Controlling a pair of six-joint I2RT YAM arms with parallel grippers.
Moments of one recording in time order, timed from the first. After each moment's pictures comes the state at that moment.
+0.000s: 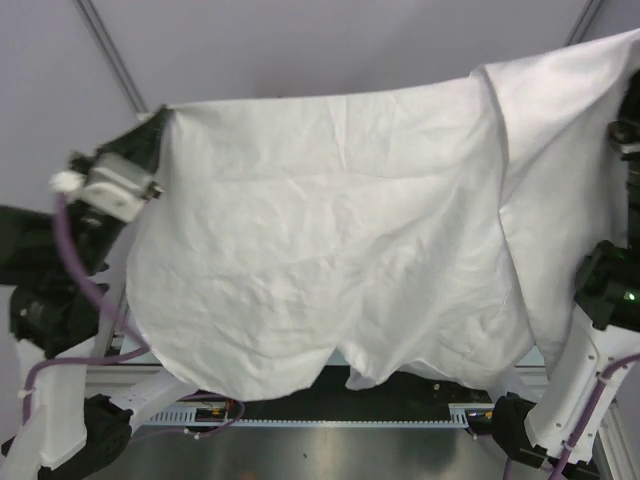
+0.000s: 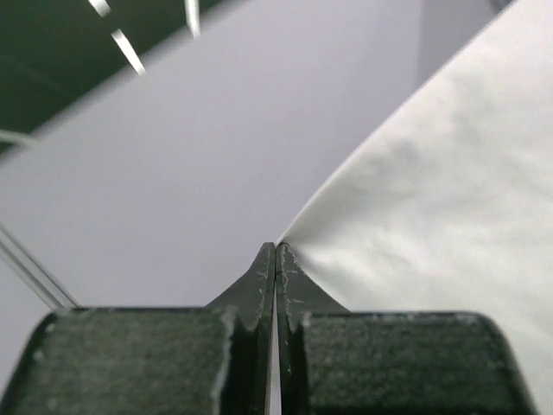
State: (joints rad) left arm -0.46 0.97 1.91 -0.35 0.19 0.60; right arm -0.31 1.03 1.97 0.14 -0.37 -0.11
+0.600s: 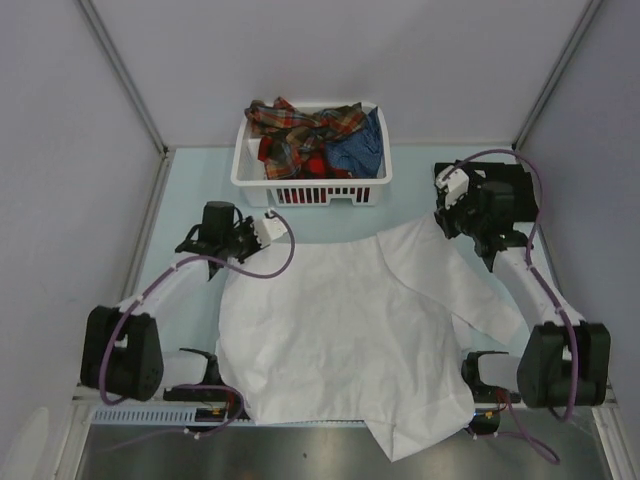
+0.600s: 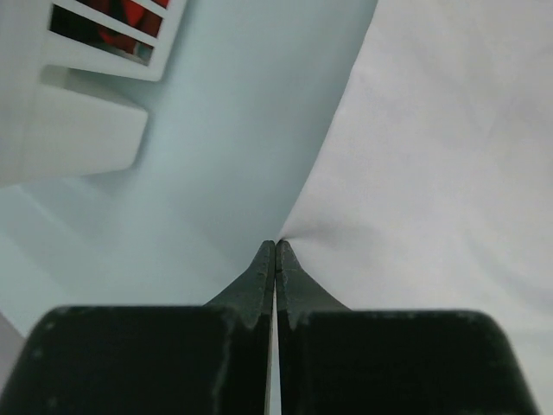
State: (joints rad) left arm -0.22 1.23 0.76 -0.27 0.34 0.88; right arm 0.02 1.17 0.85 -0.14 -0.50 -0.42
